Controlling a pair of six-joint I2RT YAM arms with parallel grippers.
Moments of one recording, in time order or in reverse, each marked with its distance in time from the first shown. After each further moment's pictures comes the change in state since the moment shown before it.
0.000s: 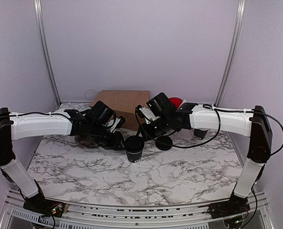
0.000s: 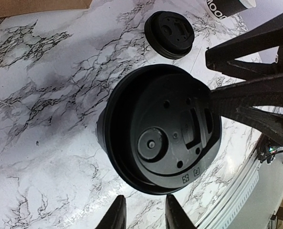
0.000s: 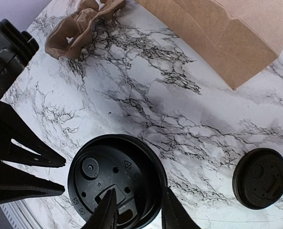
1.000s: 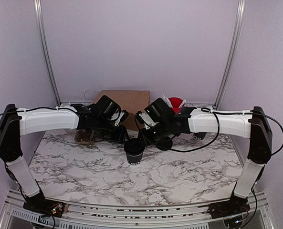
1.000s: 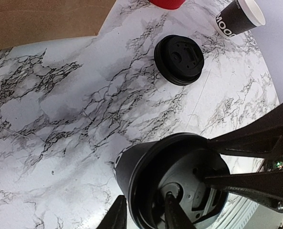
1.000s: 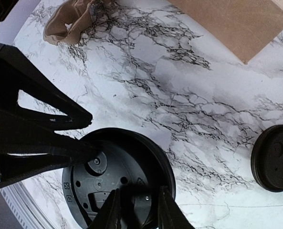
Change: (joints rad) left arm 0.023 0.098 0.133 -0.025 -0.055 0.034; right arm 0.037 -0.002 -0.039 -0.011 -0.007 0.093
